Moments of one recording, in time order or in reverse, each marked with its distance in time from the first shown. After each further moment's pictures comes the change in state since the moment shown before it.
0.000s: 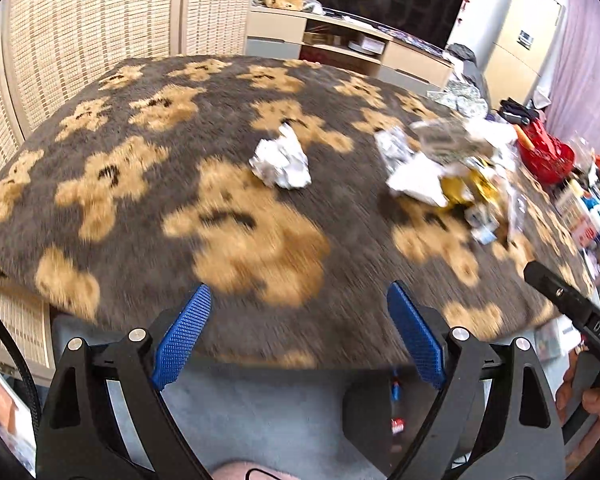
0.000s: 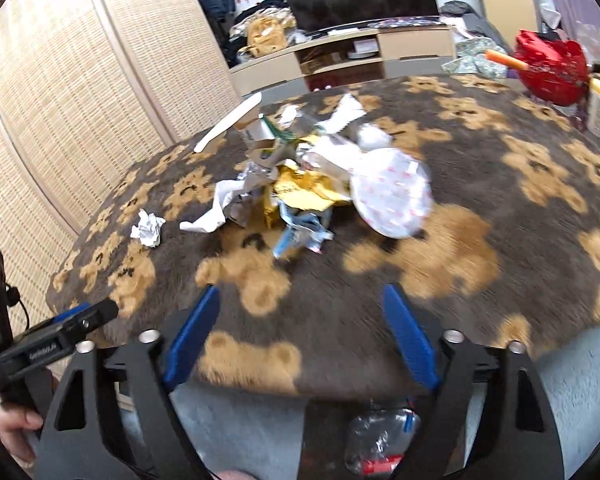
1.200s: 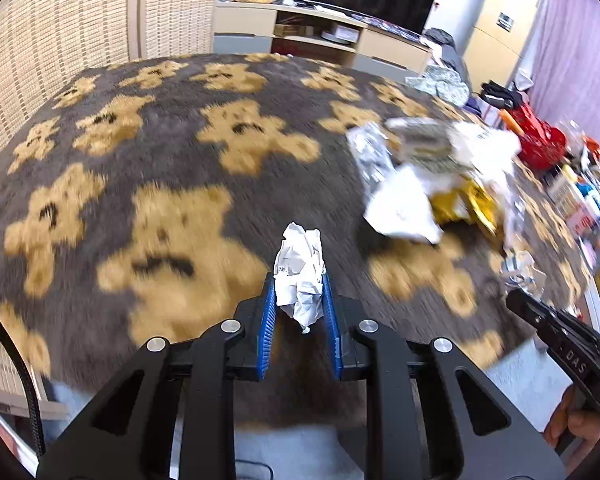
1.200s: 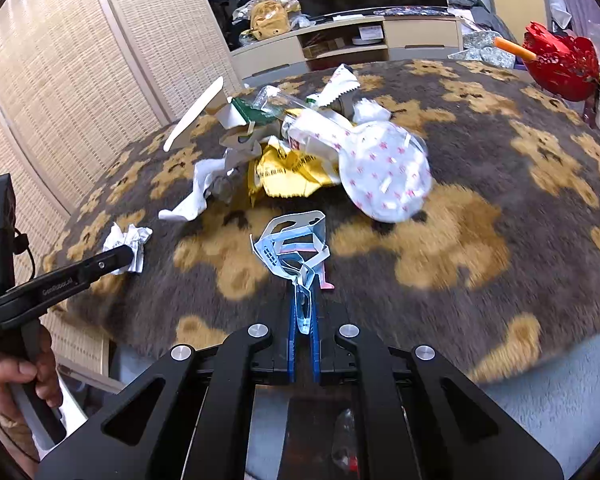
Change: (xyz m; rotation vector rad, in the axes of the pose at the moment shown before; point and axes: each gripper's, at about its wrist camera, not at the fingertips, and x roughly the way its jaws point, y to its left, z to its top) left arm 0.033 -0.030 0.014 0.082 0.037 -0.073; right arm 0.007 -0.013 -0.015 -0.025 0.055 -0.012
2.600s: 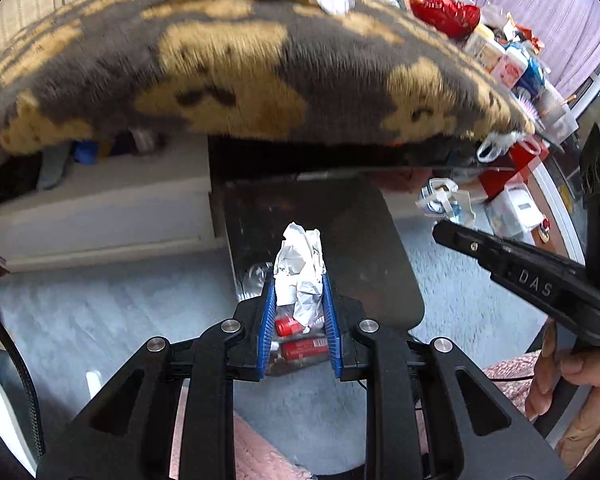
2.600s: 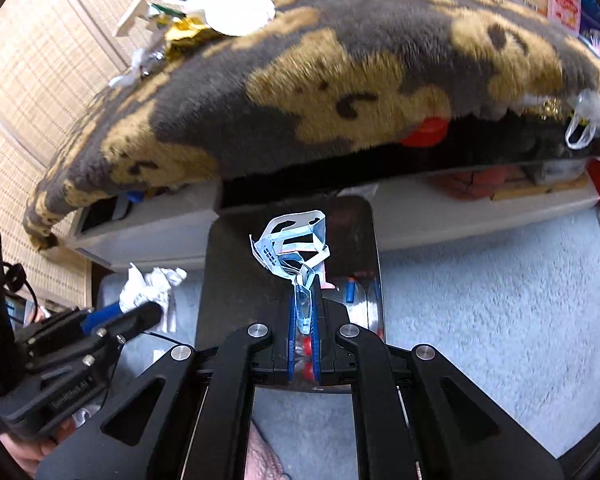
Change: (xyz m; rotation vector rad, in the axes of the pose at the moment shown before) left arm -0.008 -0.137 -0.194 0.130 0.227 -0.148; right arm -0.056 -0.089 -0.140 0.113 0.215 -0.067
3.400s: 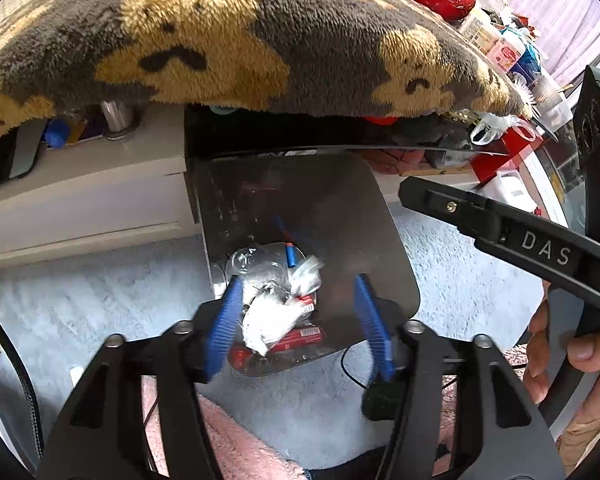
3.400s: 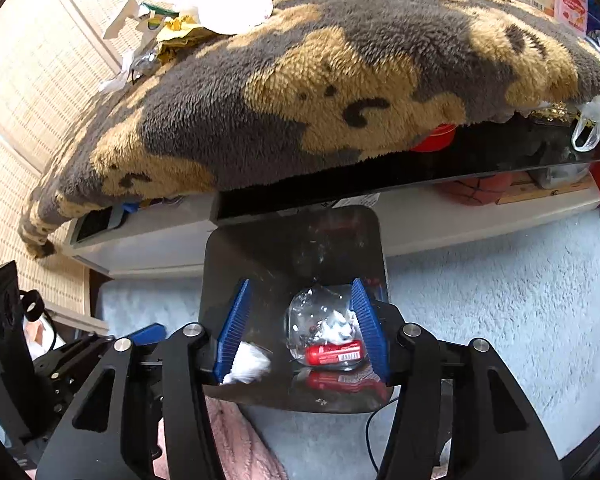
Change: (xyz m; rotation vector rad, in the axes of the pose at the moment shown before) left arm 0.019 -0.006 -0.003 0.008 0.039 -0.039; right arm 0.011 0.007 0.017 0.010 -0.012 -0.006
